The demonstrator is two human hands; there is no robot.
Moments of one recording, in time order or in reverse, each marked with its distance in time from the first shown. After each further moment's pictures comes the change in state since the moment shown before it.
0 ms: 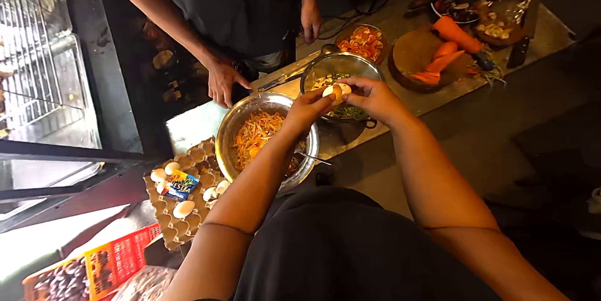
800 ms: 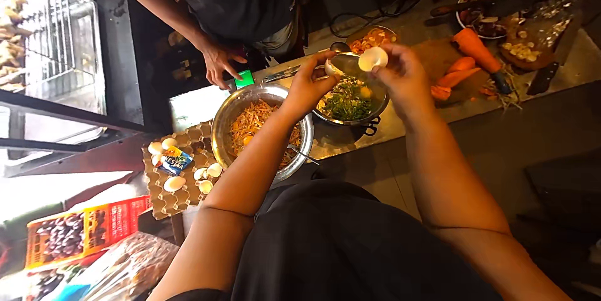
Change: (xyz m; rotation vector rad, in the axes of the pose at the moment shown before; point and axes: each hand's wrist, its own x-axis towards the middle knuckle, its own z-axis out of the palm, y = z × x) left_hand 0.021 0.026 0.011 0.294 0.095 0.371; right_hand 0.017 0.003 -0.046 0.144 0.219 -0.190
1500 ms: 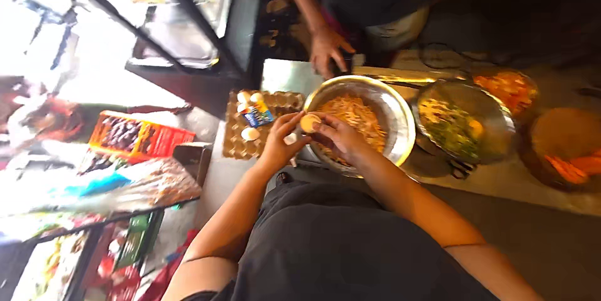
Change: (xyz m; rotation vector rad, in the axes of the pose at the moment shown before) left_hand -0.297 -0.034 -0.180 0.337 0.511 -0.154; right_hand -0.112 -0.048 0.315 0.408 -0.855 0.462
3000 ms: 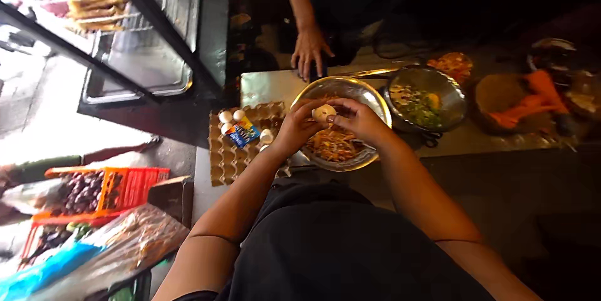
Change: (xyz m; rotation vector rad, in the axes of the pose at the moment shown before) left_hand 0.079 0.012 0.025 -0.246 -0.309 0.309; right_hand -0.026 -0.044 -0.034 -0.496 0.313 -0.147
